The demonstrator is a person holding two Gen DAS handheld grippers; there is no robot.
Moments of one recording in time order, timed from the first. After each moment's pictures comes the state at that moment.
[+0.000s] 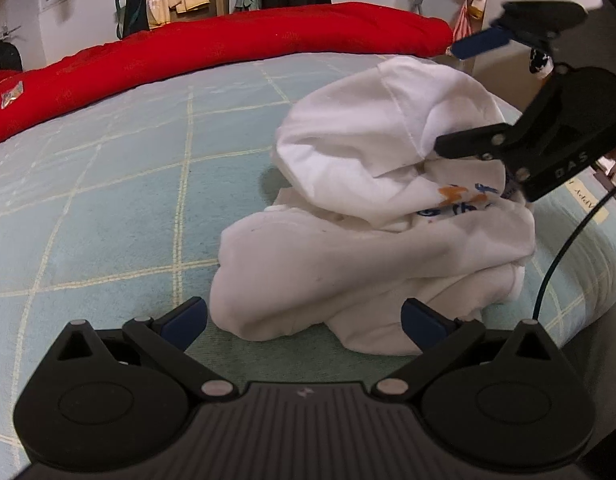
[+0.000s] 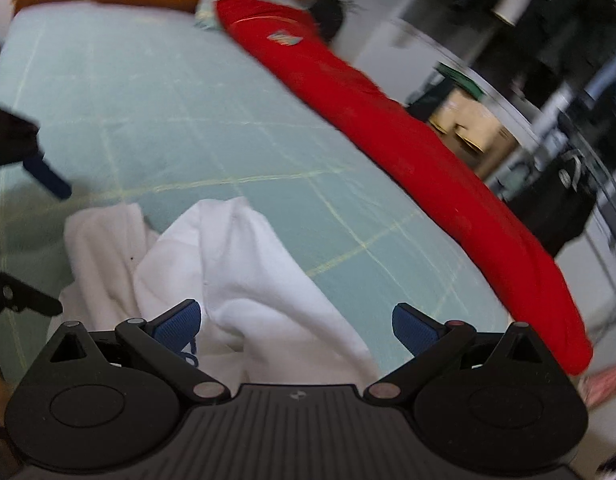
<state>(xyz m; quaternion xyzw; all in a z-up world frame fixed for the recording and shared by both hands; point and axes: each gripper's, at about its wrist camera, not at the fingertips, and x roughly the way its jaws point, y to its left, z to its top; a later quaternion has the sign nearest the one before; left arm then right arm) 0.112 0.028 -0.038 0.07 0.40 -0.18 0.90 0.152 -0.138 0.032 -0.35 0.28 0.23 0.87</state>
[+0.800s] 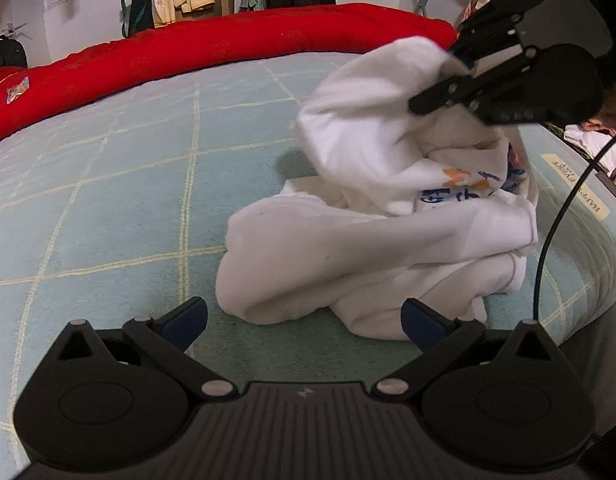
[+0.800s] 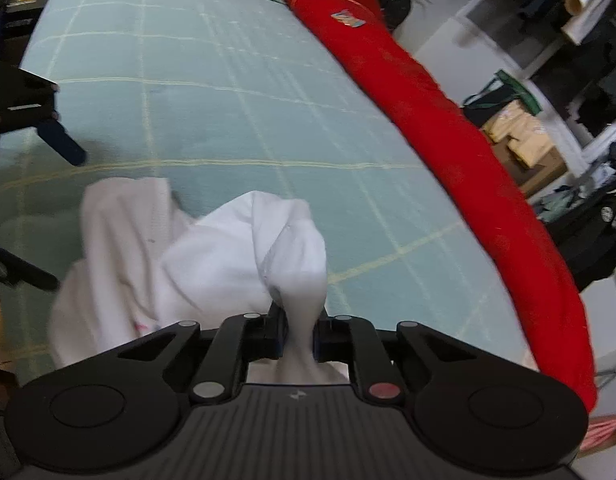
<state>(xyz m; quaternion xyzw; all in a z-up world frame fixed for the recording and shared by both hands) 0.103 0.032 -0.040 0.07 0.39 -0.17 0.90 0.161 -0.131 0.032 -0.40 0.30 0.26 0.82</state>
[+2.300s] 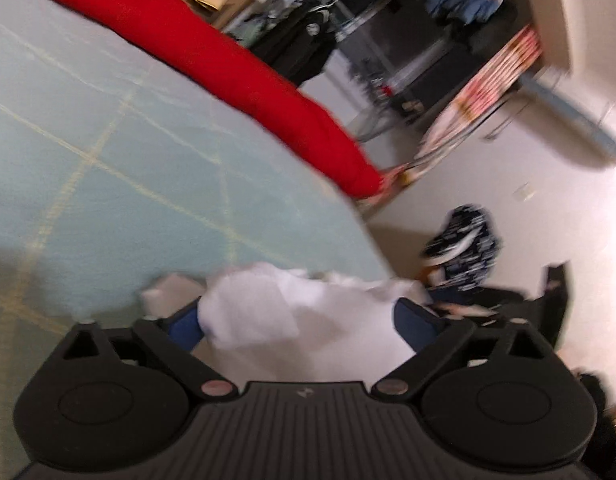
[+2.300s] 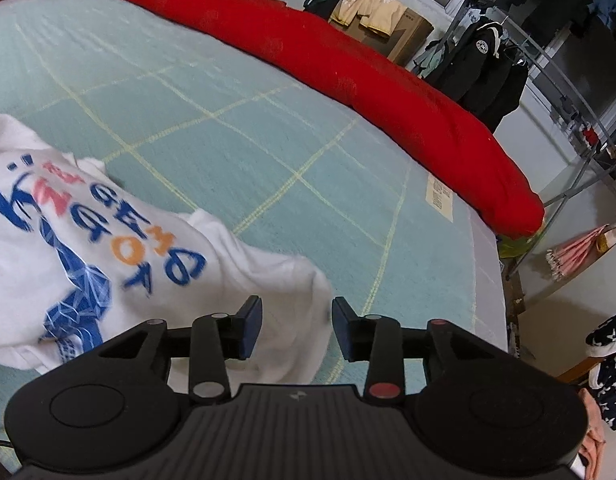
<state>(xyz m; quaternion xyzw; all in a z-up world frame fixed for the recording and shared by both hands) 0.203 0.057 -0.080 -0.33 0.31 -0.34 0.82 0.169 -0.295 0.021 -0.27 0.37 0.08 0.89</state>
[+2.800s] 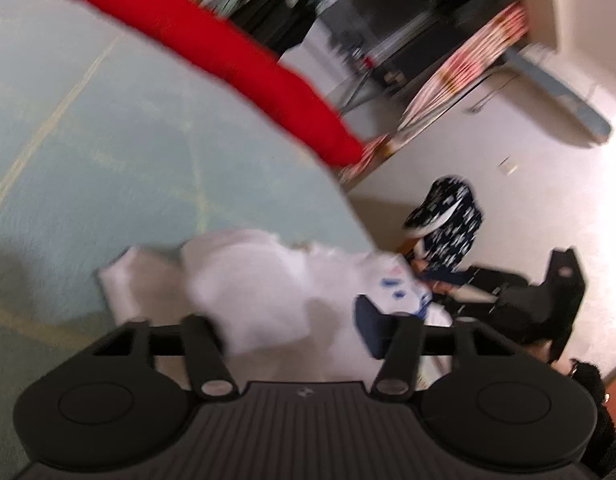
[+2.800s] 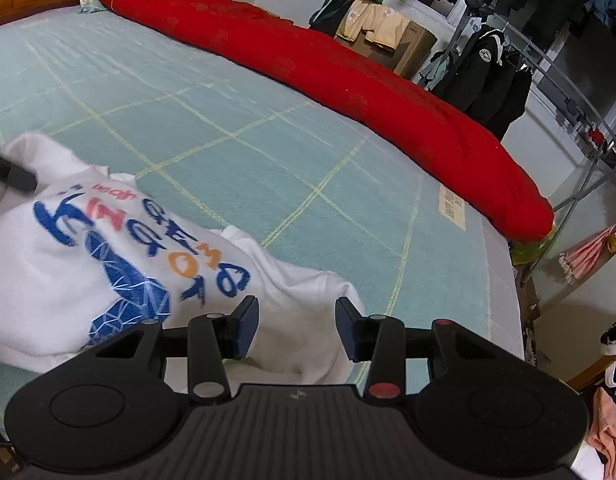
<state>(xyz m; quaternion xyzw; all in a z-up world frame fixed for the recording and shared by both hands) 0.223 0.035 -0.088 -0.29 0.32 -0.37 0.82 0.152 -0.291 0.028 -0.25 0.36 0.10 0.90</state>
